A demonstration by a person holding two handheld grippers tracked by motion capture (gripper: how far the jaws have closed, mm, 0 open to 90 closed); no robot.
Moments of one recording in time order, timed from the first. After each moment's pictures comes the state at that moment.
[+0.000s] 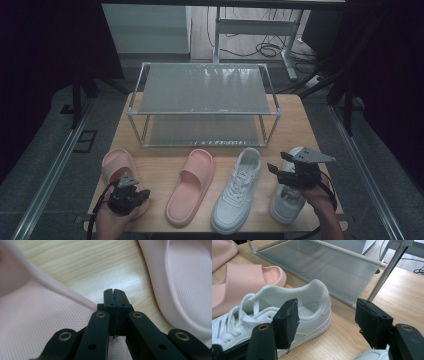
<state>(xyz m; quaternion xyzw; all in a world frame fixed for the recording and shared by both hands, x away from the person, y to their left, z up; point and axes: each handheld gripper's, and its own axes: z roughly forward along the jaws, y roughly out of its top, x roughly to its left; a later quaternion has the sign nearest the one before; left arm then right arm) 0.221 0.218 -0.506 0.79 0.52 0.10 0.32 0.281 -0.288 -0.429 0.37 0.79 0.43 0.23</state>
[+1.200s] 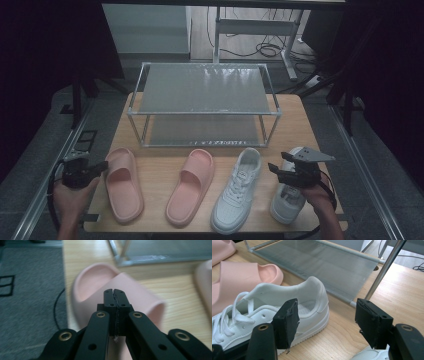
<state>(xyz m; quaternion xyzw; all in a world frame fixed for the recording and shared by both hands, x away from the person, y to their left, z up) 0.265 0.332 -0.471 0.69 0.61 0.19 0.34 0.285 -0.291 -0.433 0.38 0.79 0.43 0.22</state>
